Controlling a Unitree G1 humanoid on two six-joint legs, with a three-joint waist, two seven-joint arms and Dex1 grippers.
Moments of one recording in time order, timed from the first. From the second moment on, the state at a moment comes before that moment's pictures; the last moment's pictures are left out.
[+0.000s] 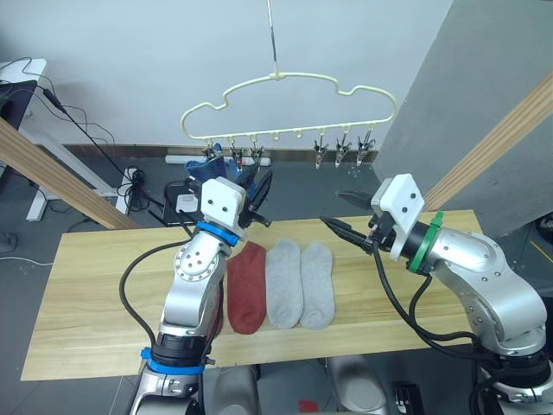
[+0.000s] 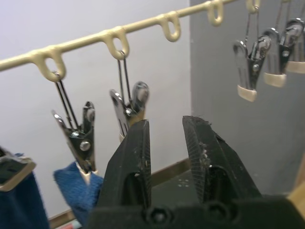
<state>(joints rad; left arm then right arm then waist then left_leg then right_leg) -0.31 0.17 -0.02 -0.16 -0.14 0.02 -0.30 -0.35 -0.51 0.05 -0.67 0.31 0.76 0.61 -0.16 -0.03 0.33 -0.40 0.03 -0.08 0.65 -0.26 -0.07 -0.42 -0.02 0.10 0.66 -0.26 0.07</state>
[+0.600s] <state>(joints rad) -0.32 0.15 0.00 -0.15 -0.10 0.01 -0.23 -0.35 -0.53 0.05 -0.67 0.34 0.76 0.58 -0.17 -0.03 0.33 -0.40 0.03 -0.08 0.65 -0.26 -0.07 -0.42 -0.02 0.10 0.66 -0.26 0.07</state>
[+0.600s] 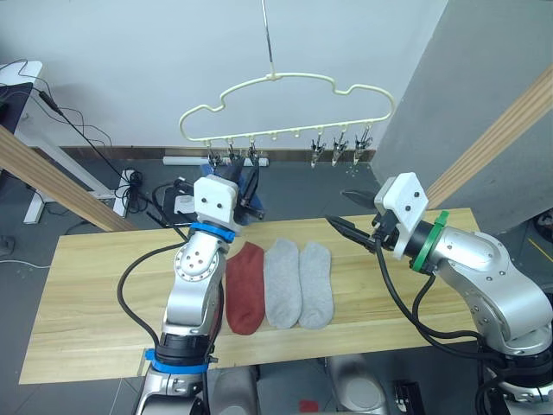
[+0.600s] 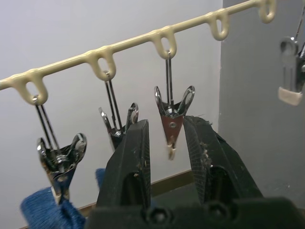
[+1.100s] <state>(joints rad) -0.33 0.13 0.00 -0.15 -0.09 0.01 -0.22 -0.35 -0.54 0.05 -0.67 0.34 0.76 0.58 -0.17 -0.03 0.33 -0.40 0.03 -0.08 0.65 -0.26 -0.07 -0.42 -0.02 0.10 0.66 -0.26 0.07</state>
